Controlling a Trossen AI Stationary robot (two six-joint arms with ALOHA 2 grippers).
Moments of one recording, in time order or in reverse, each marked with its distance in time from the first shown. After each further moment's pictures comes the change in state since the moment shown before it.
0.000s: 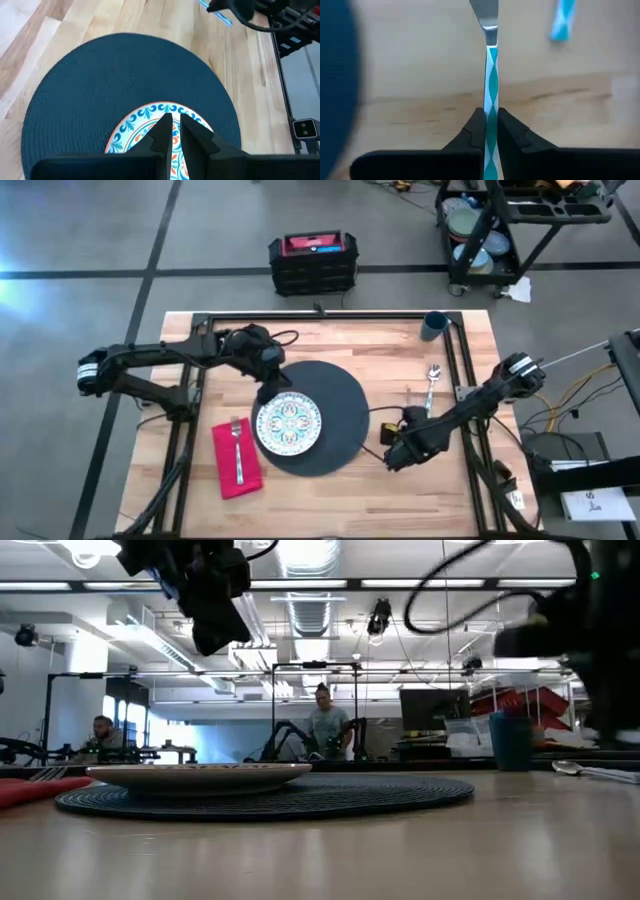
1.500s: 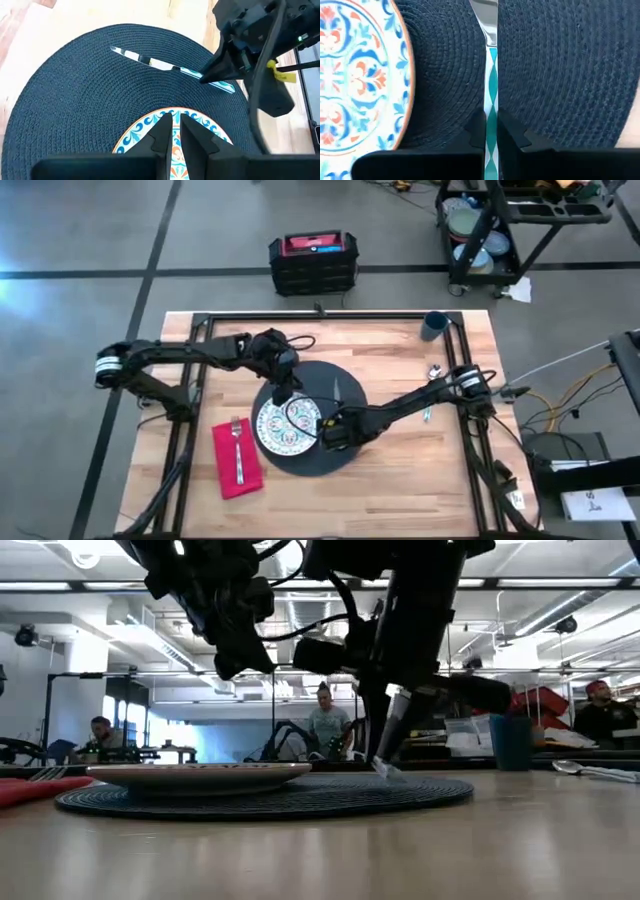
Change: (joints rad) left arm 0.000 0.167 0.000 0.106 0.004 0.008; right arm -0.269 0.398 0.384 0.360 0.072 -0.466
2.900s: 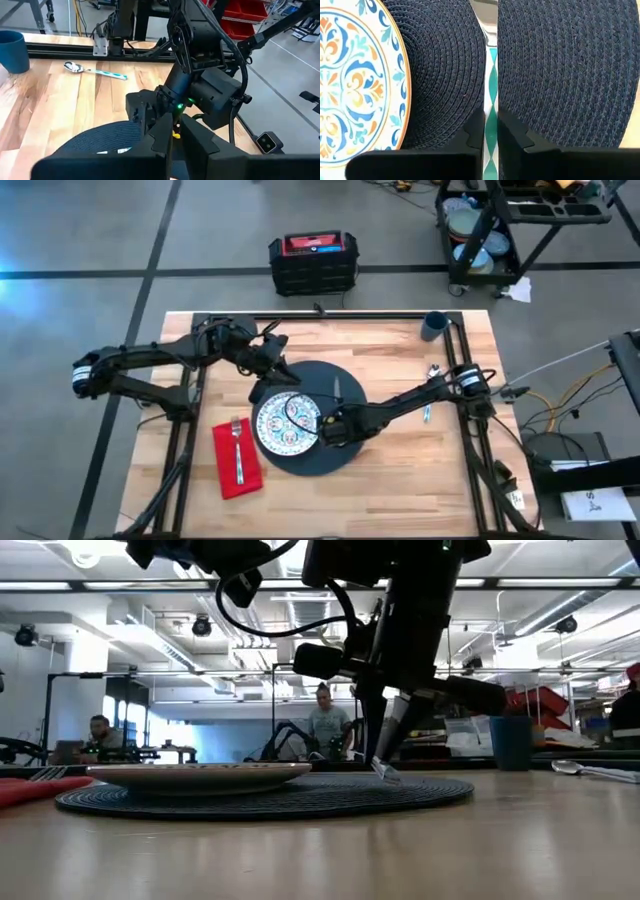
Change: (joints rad) left arm 0.000 -0.225 0.000 0.201 0.232 0.176; right arm -0.018 0.000 -0.004 -0.003 0.005 -0.013
